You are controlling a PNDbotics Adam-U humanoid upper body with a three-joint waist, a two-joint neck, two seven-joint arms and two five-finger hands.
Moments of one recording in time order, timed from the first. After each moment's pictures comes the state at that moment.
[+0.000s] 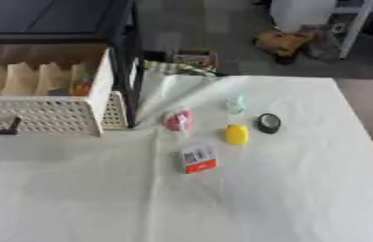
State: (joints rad) left arm -0.47 0.90 0.03 -1.99 0.24 -0.14 0.24; right arm -0.31 -0.58 -0.18 -1.98 0.34 -0.08 -0.41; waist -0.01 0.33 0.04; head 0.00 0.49
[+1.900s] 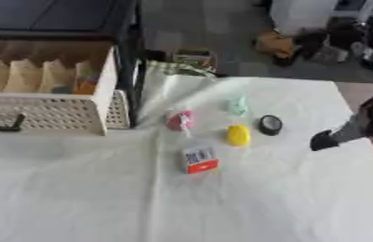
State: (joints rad) left arm -0.41 0.67 -0.07 -1.99 0.26 -0.28 0.03; right arm -0.71 -0.97 0.14 -1.69 0.42 -0.30 0.41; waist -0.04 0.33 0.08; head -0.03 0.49
